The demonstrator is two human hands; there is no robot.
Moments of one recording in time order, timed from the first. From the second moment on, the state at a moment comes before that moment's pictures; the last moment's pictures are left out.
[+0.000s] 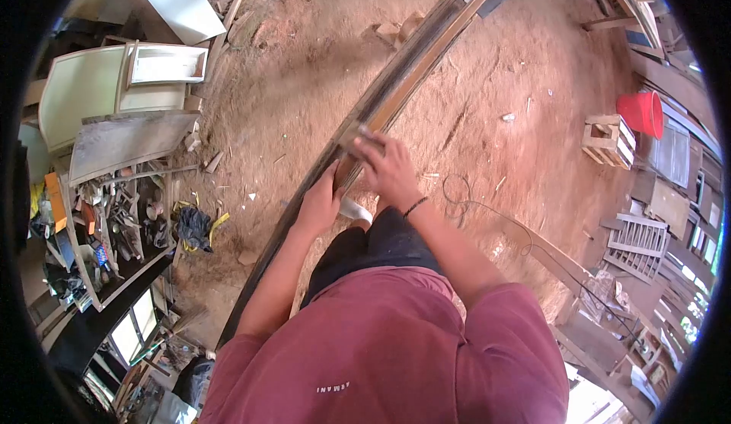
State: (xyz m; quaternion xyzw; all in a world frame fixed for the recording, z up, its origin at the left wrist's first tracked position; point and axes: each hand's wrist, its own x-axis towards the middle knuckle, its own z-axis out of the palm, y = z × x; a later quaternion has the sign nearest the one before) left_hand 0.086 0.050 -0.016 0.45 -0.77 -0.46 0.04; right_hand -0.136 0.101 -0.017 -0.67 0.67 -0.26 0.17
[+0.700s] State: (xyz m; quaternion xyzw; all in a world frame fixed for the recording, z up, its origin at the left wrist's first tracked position) left_hand 0.095 0.052 -0.023 0.43 -0.78 -0.46 0.08; right_hand -0.142 0.088 -0.029 -0.69 0.68 -0.24 0.09
